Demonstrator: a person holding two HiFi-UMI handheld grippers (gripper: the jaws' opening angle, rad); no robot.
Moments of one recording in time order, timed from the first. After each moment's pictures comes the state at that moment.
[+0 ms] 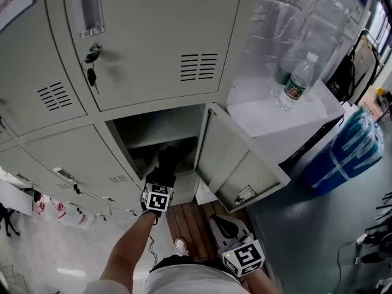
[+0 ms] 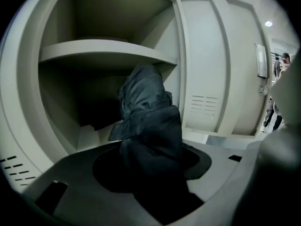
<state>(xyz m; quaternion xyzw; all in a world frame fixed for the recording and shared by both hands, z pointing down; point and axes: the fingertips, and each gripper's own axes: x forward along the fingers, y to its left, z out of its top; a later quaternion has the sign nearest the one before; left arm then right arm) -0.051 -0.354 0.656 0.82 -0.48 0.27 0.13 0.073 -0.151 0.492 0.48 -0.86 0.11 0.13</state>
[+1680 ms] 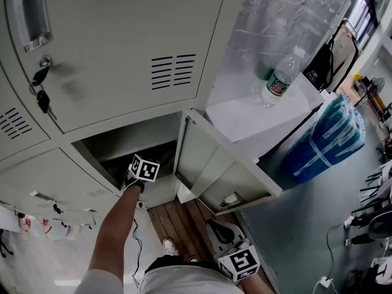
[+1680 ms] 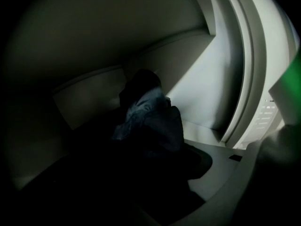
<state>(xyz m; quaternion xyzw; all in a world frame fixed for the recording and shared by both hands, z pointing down) -0.023 -0.483 0.661 0.80 -0.46 0.37 0.09 0.105 -0.158 0.506 0.54 -0.81 0.13 0.16</state>
